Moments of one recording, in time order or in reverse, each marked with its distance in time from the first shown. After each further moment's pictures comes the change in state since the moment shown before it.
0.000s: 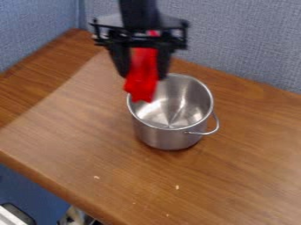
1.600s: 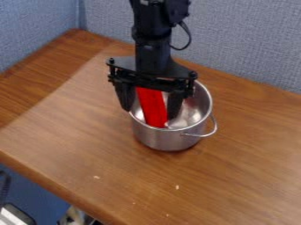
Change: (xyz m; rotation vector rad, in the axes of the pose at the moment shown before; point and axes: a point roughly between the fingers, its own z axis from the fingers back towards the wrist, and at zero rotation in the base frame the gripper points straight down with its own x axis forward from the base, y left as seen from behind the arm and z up) arm -0.001 0.009 -0.054 0.086 0.055 -0.018
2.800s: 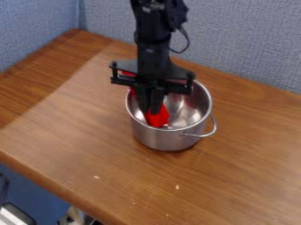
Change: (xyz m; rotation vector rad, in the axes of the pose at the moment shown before) arm 0.017 0.007 -0.013 0.004 -0.001 0.041
